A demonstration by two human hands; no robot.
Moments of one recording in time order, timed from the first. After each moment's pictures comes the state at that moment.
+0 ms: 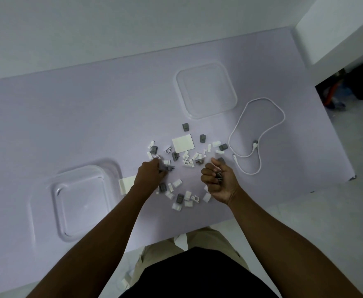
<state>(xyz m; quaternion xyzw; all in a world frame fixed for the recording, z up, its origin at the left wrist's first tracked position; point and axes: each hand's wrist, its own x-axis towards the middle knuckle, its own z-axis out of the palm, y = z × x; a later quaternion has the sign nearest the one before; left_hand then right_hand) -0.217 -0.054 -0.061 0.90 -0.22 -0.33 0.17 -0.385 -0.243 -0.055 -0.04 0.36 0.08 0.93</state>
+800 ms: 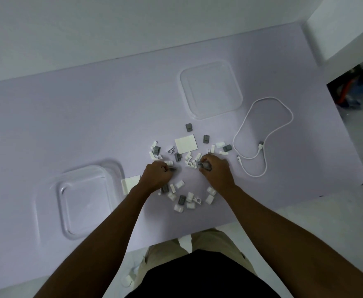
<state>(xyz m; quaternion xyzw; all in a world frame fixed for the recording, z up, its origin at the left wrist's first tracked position) -0.219 -0.064 -0.051 0.87 -0.21 -0.40 0.23 -0.363 -0.249 -0.094 -0.86 0.31 -0.01 0.41</state>
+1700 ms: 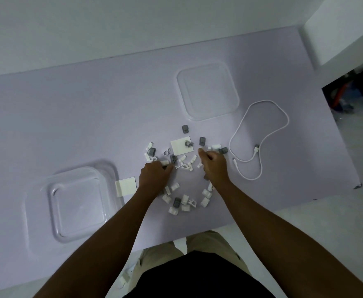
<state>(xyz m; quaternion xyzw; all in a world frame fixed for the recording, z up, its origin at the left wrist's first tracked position) -0.231 -0.085 -0.058 0.93 -0.13 -0.31 0.18 -0.335 -0.255 -0.071 -0.69 0.46 -0.06 0.56</state>
